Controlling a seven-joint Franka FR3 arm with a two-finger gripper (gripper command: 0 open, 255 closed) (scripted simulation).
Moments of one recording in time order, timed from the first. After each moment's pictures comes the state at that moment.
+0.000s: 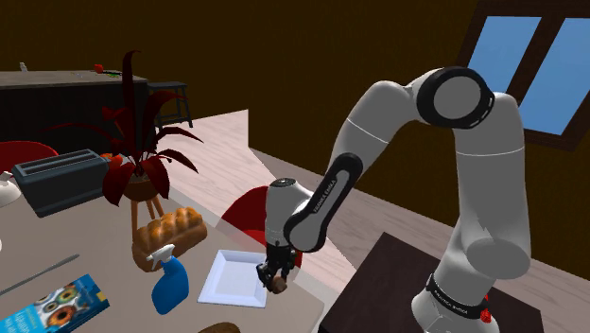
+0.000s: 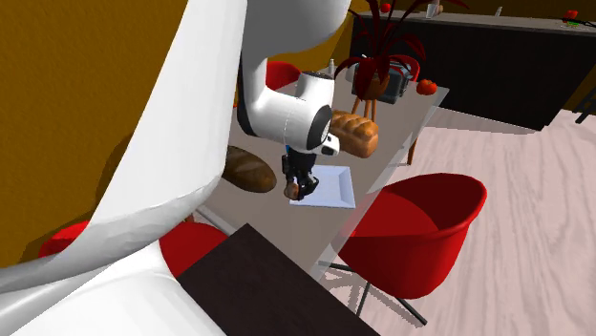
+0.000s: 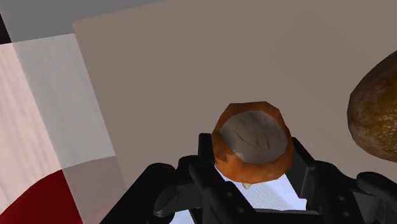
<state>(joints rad) 0.09 0.40 0.35 -2.40 0.00 2.72 0.62</state>
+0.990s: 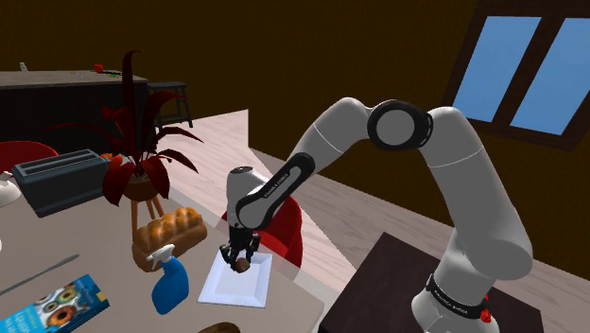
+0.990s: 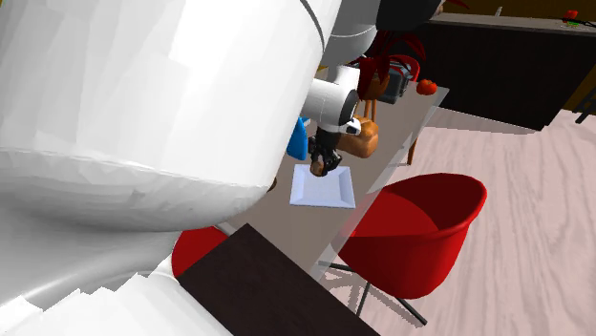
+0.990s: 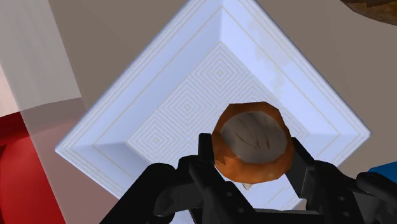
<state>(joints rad) 0.13 0.71 0.27 -1.85 -0.07 2.48 0.60</state>
